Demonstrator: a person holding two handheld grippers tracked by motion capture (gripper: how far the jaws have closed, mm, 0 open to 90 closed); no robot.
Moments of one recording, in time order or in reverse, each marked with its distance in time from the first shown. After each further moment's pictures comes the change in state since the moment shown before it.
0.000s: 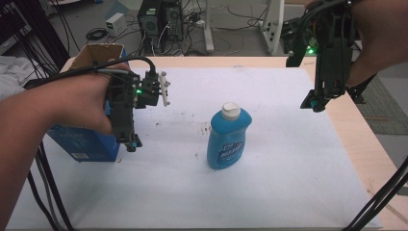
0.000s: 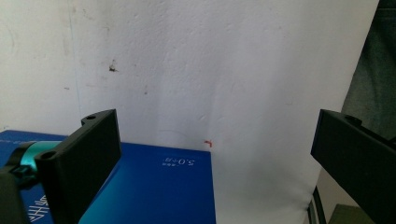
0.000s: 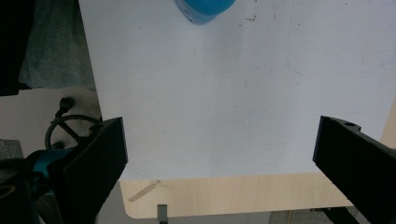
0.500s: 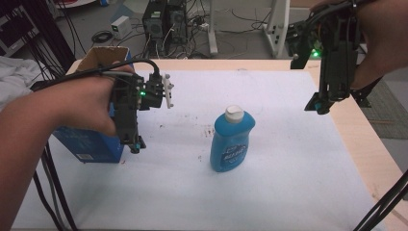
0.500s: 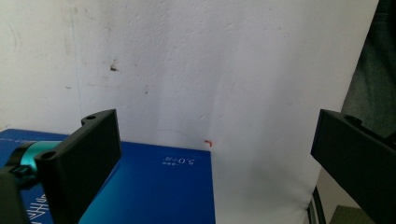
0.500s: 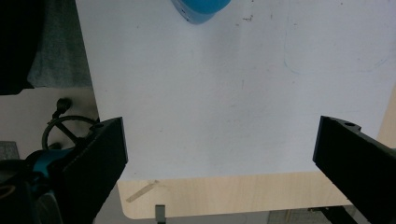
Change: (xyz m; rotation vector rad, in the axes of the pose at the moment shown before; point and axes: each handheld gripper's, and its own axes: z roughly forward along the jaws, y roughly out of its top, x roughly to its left) left arm -0.001 -0.001 -0.001 -0.007 0.005 -0.005; right arm -0.001 -0.002 -0.001 -0.006 -0.008 -0.002
